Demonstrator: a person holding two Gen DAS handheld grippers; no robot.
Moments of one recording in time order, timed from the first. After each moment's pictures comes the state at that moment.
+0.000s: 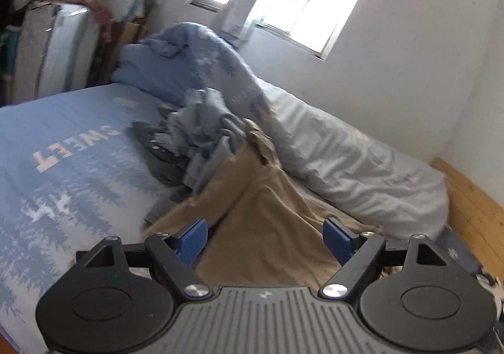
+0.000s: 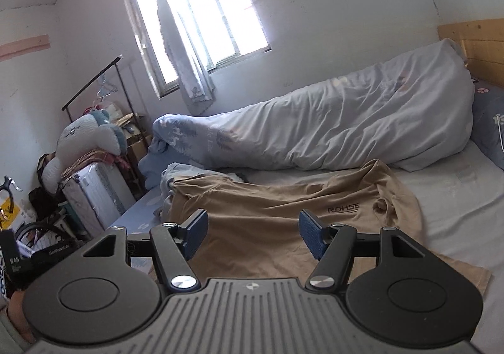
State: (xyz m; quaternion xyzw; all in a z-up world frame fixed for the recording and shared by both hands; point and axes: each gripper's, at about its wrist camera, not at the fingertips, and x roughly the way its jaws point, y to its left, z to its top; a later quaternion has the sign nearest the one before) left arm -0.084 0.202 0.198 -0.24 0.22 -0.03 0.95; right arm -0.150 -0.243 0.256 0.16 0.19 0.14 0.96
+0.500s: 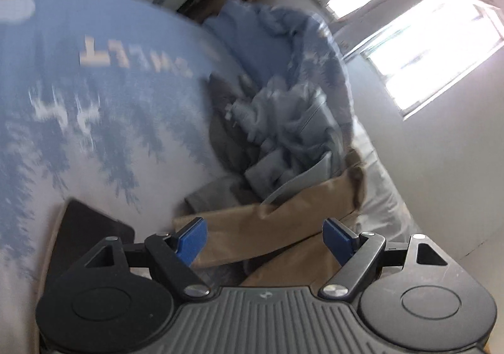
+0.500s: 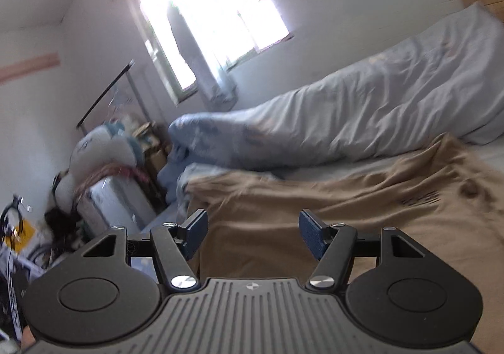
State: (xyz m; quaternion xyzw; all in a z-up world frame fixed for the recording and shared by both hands) left arm -0.007 0.283 0.094 -0.45 0.22 0.05 0.86; right arm -0.015 -0.136 0.151 0.20 0.18 0.21 0.94
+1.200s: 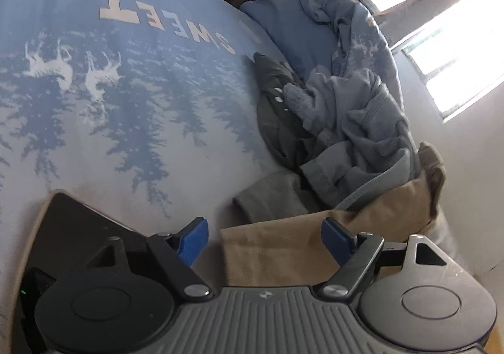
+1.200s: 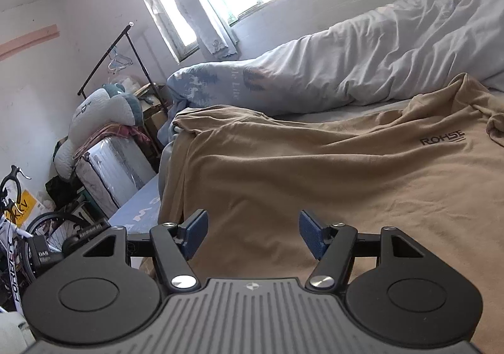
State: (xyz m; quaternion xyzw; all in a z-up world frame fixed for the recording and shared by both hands) left arm 0.034 0.297 0.033 -0.47 0.23 0.09 0.85; right arm 0.006 -0.117 0.075 0.19 0.23 0.22 0.93
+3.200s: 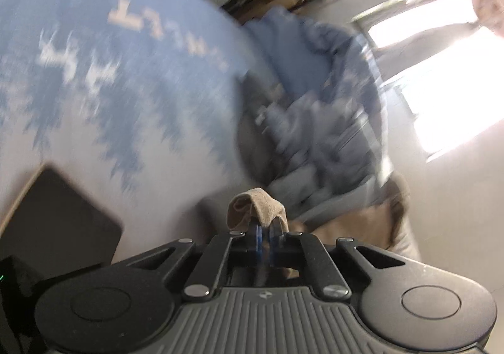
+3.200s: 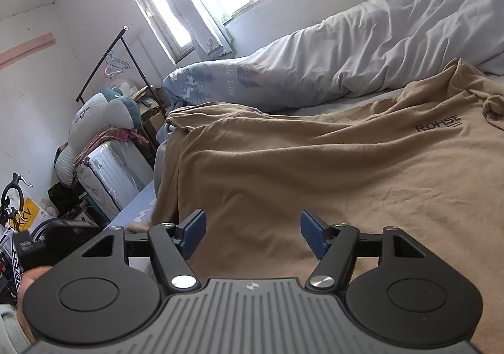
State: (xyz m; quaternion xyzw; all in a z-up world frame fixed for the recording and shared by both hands) left arm 0.013 0.287 0.068 -0.52 0.15 0.11 0.84; right arm 0.007 -0.126 0.064 0.21 0.24 0.22 0.92
